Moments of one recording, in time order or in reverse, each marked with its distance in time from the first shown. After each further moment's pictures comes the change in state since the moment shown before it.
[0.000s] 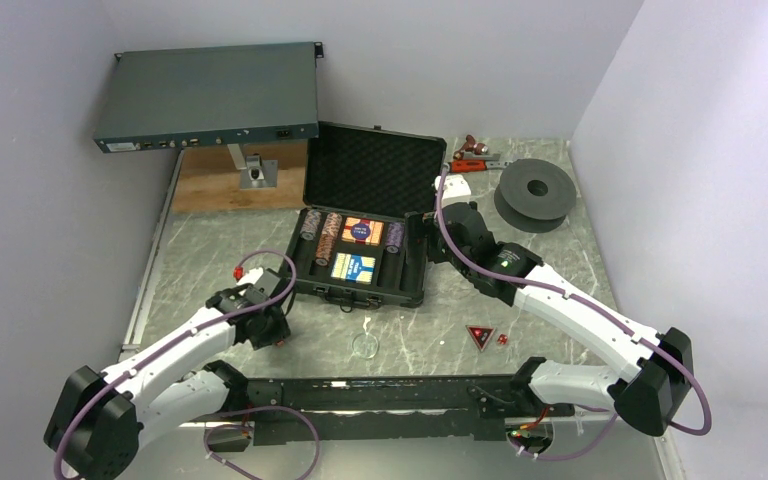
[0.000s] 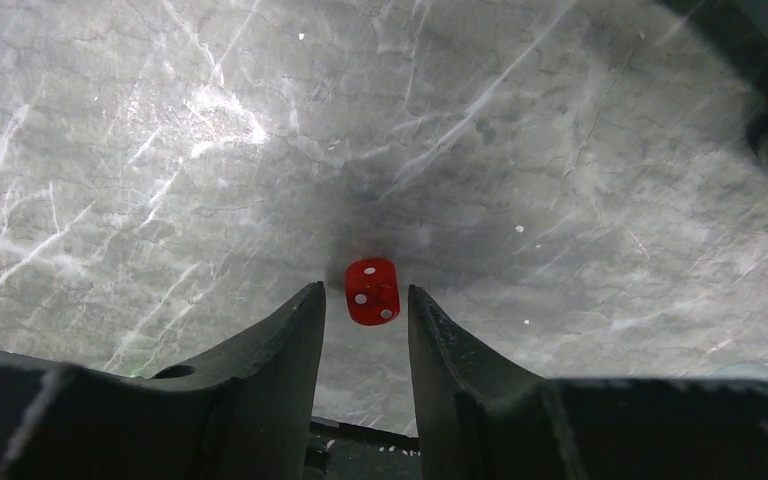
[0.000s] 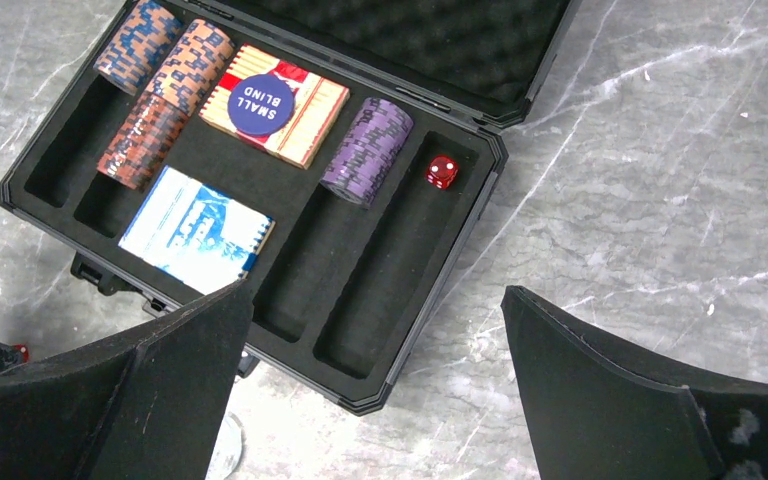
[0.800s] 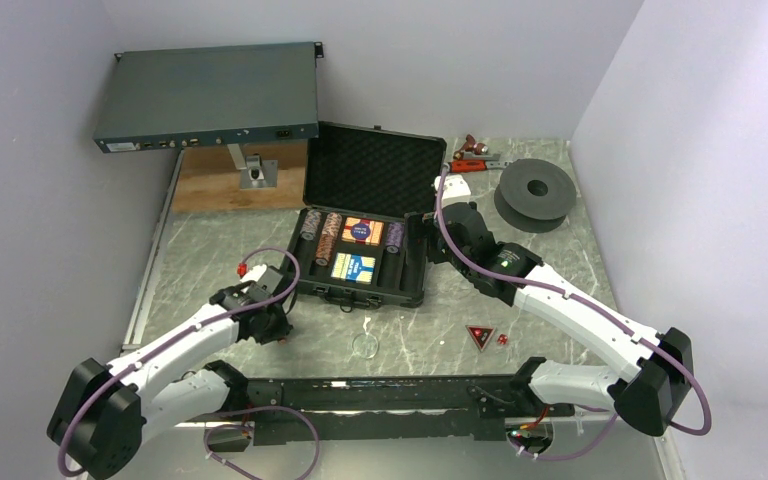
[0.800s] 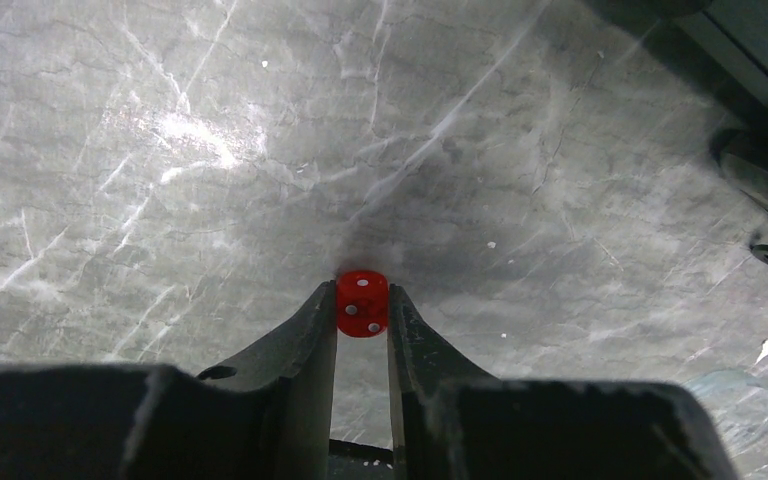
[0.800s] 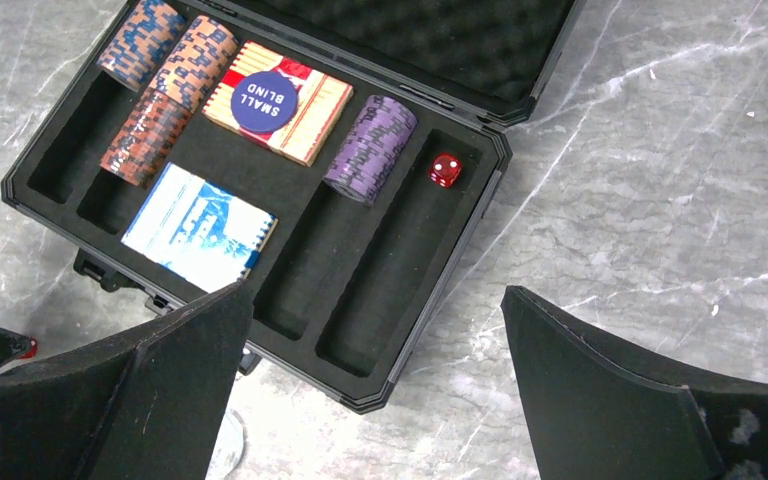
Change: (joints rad) left arm 0.000 0.042 0.004 0.060 0.002 0.014; right arm -0.001 0.000 -0.001 0.000 -0.009 0.000
